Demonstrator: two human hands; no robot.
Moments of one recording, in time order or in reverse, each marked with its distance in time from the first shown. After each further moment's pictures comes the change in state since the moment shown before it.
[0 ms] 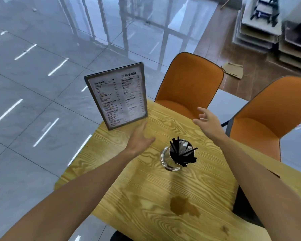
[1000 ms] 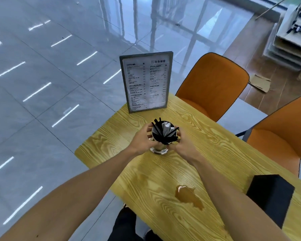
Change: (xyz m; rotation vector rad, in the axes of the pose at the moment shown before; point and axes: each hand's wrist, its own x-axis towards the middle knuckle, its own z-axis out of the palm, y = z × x) left_hand -0.085 -0.041 -0.010 -0.319 0.015 -0.048; right_hand -0.105 0.001 0.129 0.297 -0.470 -0.107
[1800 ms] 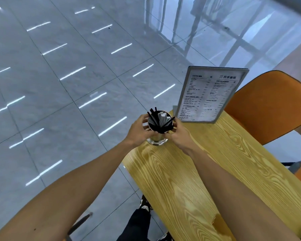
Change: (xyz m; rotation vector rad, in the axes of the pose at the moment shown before) left_hand -0.006 -0.044 -0.201 -0.023 0.330 -0.049; right_hand 0.122 -0.081 0.181 -0.158 -0.145 -0.043
